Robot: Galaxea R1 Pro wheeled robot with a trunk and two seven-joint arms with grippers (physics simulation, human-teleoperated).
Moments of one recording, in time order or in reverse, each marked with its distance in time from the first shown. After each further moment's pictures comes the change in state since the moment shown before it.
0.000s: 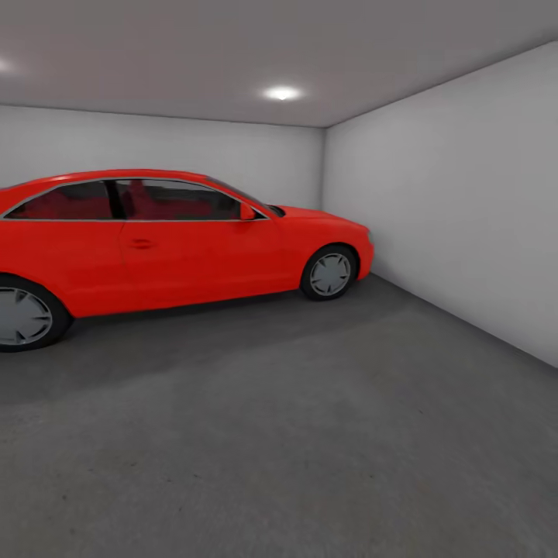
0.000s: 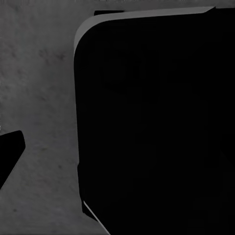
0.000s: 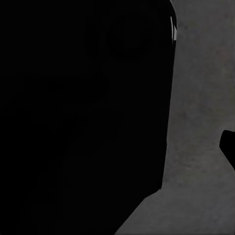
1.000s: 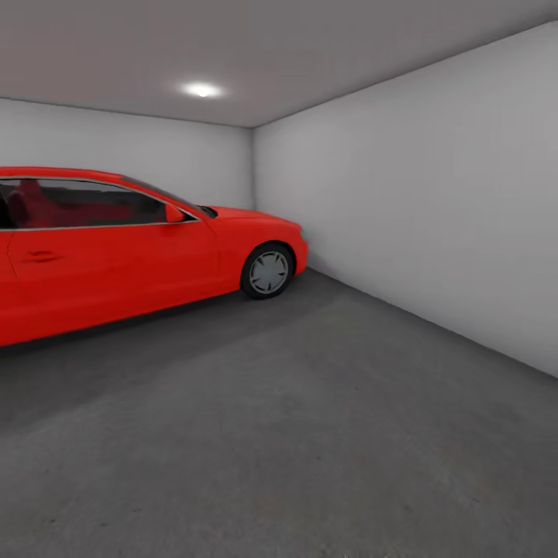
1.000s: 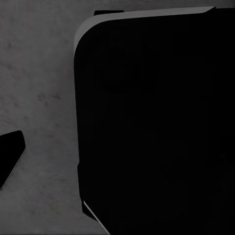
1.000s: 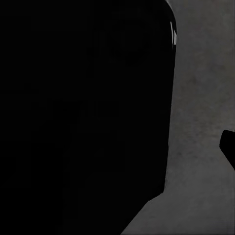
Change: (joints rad) left arm 0.000 0.000 0.000 0.000 0.000 0.001 0.000; right arm 0.000 0.002 -0.001 0.000 -0.011 -0.014 0.000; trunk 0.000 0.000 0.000
